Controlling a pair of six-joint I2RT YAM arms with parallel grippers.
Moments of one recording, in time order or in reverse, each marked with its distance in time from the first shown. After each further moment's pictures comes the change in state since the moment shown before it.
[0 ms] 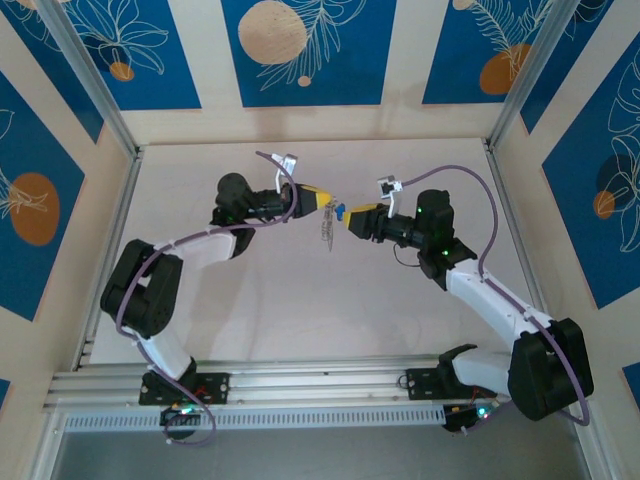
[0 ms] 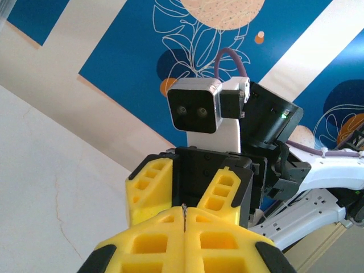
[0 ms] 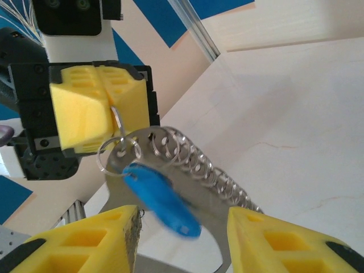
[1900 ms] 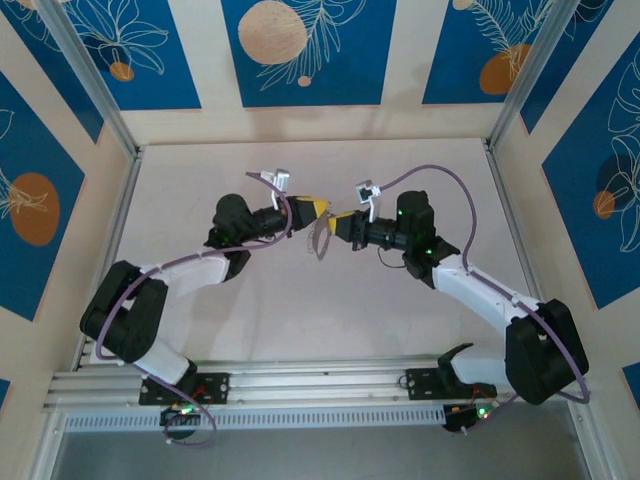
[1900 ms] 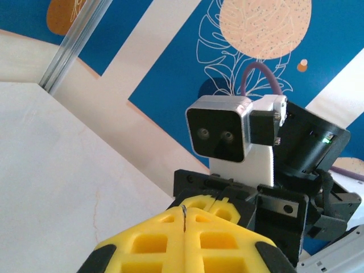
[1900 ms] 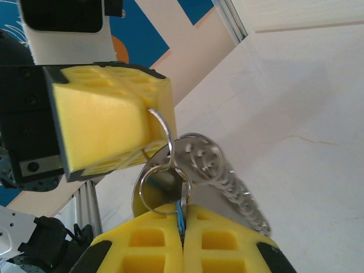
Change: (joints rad) left arm -0.070 -0.160 -0.200 -0.033 -0.320 0.103; right arm 0.118 0.087 0.022 0.049 0.008 -0.025
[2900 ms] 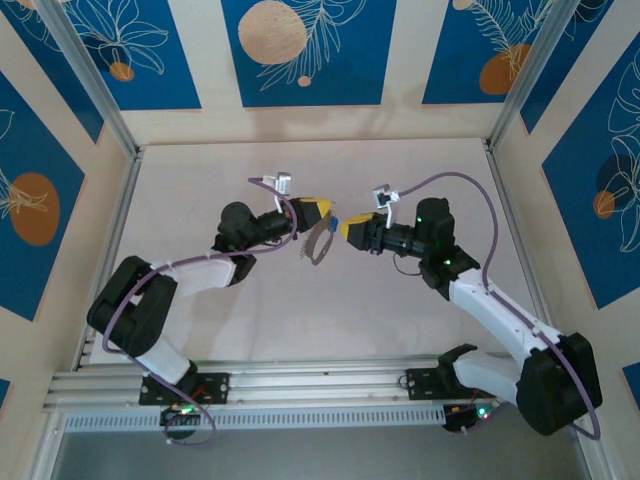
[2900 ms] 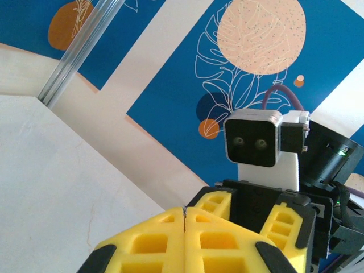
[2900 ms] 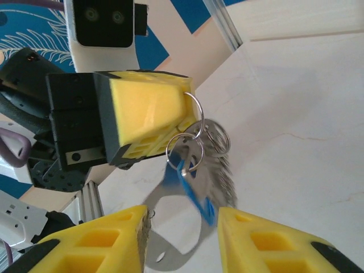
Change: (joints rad) left arm -0.033 0.047 -0.022 0.126 -0.074 -0.038; right arm -0.085 -0.192 -0.068 -0.095 -0.036 -0.004
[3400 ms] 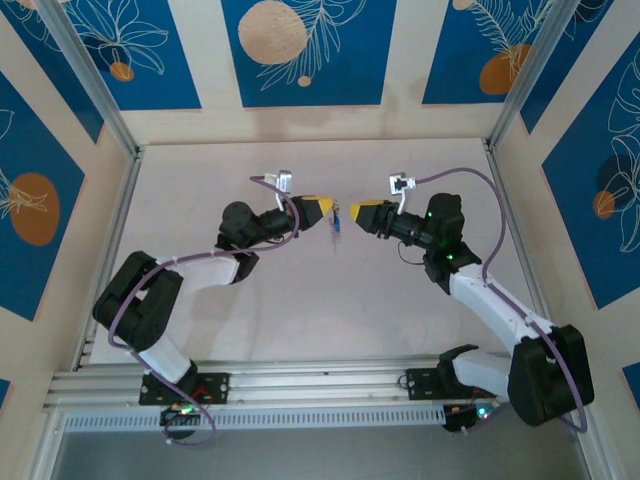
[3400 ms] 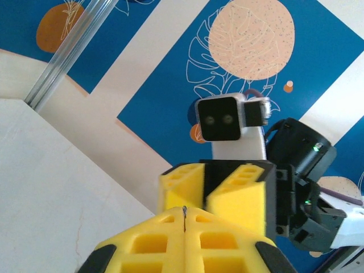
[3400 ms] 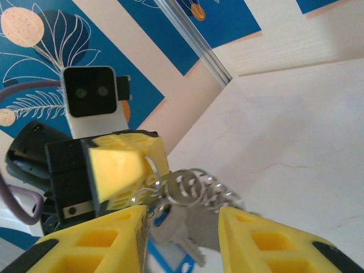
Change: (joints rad) left arm -0.001 0.038 0.019 0.066 0.014 -0.050; right arm -0.080 0.093 -0.002 0.229 -0.016 0.206
